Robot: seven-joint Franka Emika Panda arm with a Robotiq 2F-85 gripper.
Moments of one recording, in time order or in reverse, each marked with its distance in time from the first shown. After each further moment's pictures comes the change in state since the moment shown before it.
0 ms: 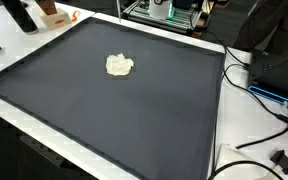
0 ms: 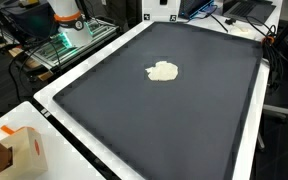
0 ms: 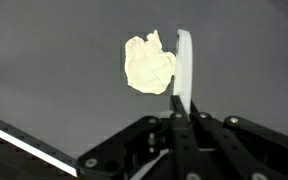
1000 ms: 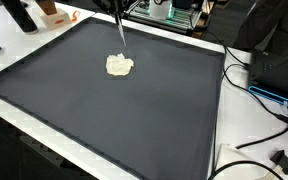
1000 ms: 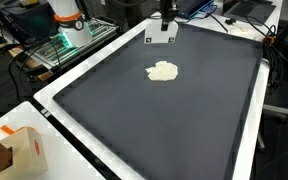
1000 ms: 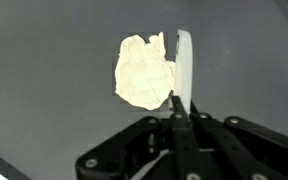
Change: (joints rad) arm -0.006 0.162 0.000 -0.005 0.000 0.094 -0.195
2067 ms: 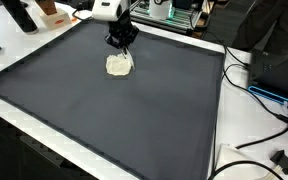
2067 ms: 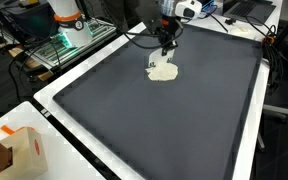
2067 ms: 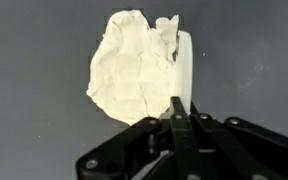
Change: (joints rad) arm -0.054 0.174 0.058 -0.091 0.047 0.272 -0.243
